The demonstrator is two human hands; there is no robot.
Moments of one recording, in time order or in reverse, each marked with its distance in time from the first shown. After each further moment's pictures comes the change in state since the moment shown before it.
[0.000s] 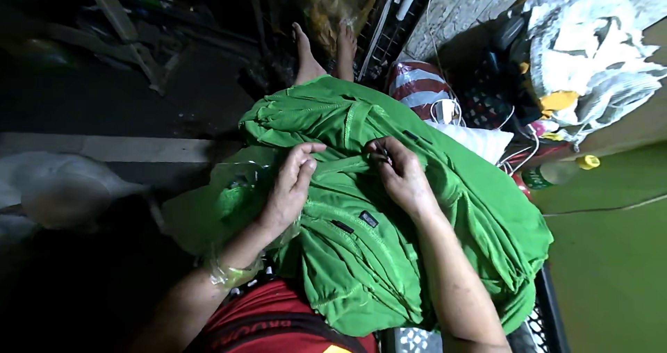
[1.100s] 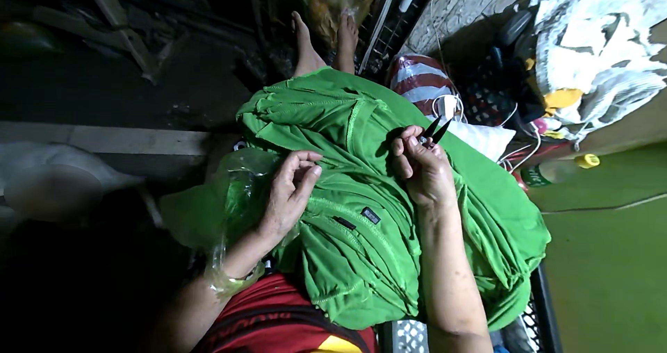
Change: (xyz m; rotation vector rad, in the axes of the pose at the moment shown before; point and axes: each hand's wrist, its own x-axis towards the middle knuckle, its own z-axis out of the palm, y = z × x) left_hand -0.019 -0.007 0.006 -0.064 0.096 -0.008; right_hand 0.000 0.039 -0.007 1.059 0.043 0.072
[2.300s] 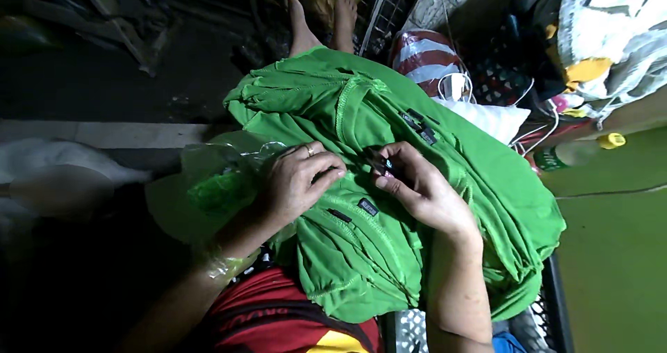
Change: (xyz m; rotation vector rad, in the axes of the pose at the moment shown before) left_hand 0.020 0.015 -0.001 0.398 -0.212 0.393; right_hand -0.036 -0.024 0.013 -0.888 -0.305 -0.034
